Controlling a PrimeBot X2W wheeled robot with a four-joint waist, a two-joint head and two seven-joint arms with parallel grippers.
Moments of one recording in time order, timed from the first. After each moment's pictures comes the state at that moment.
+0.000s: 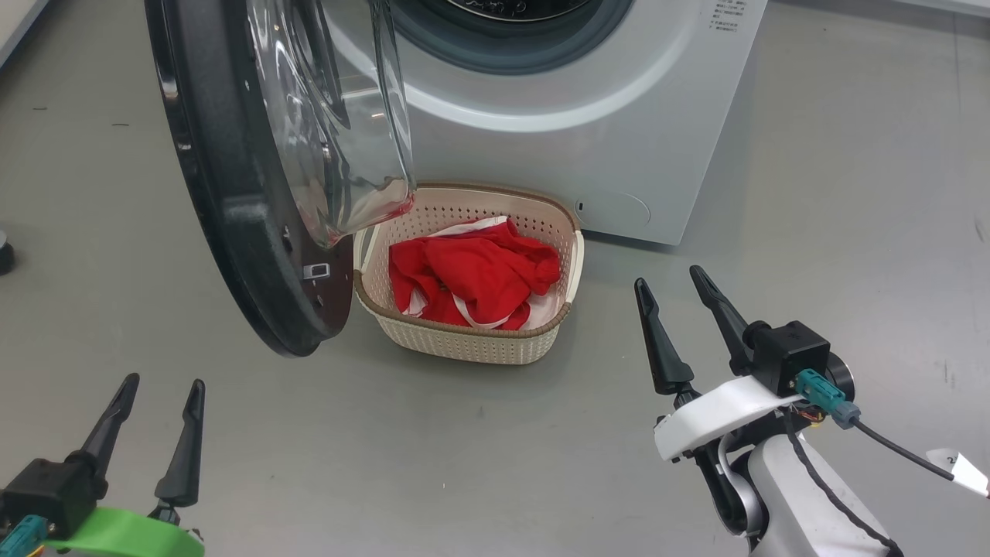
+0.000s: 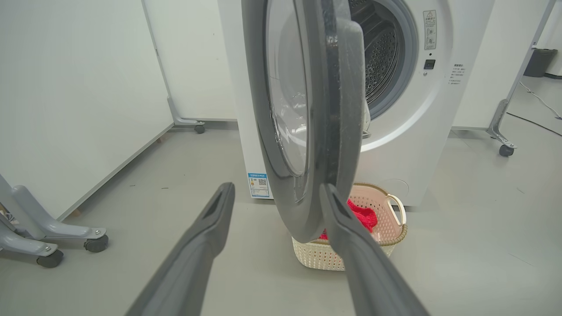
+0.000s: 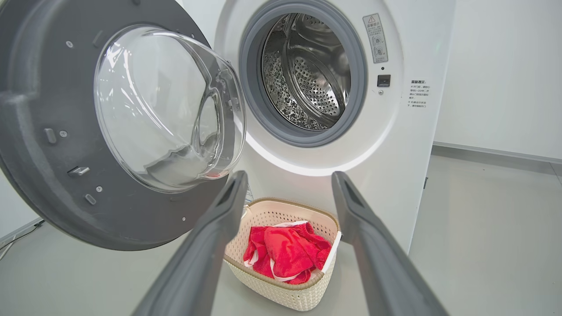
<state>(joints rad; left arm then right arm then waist) 0.02 0.28 -0.08 0.15 -0.40 -0.13 -0.25 -0.24 -0.07 0.39 0.28 0.39 0.08 -0.25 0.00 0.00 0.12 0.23</state>
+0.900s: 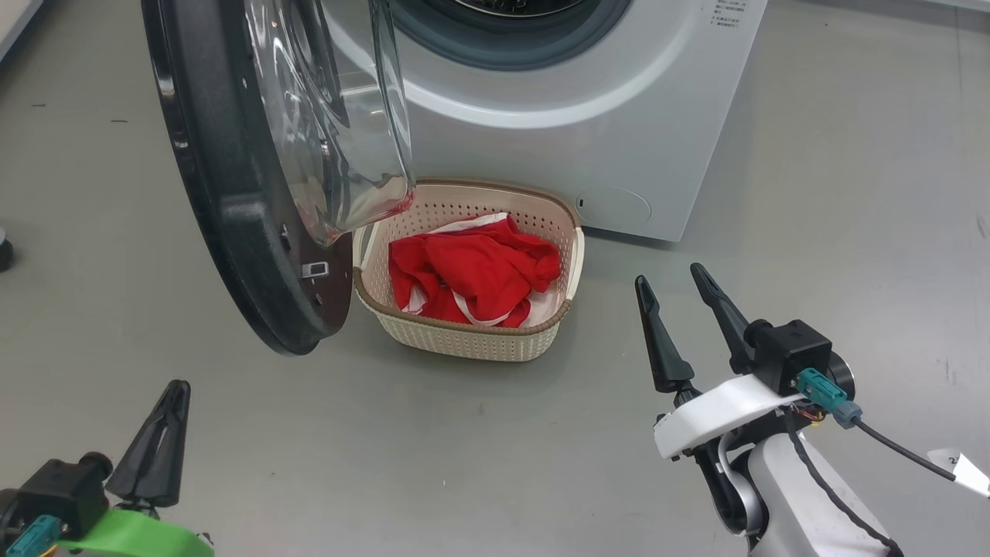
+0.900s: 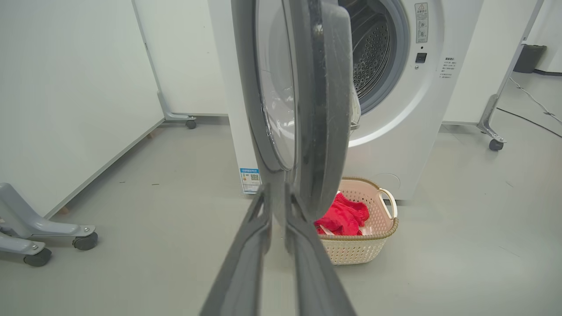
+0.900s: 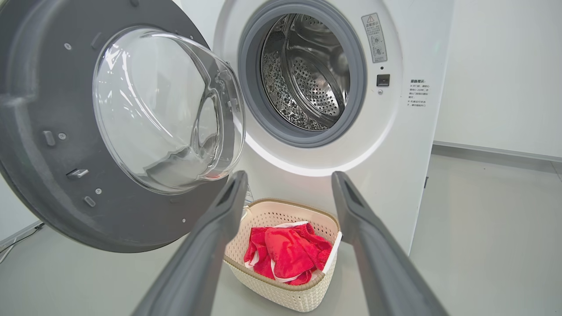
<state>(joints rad) 0.02 0.28 -0.10 0.16 -0.40 -0.13 -0.25 -0.24 -0.07 0.38 0.28 0.39 0.08 -0.25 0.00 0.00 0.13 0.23</state>
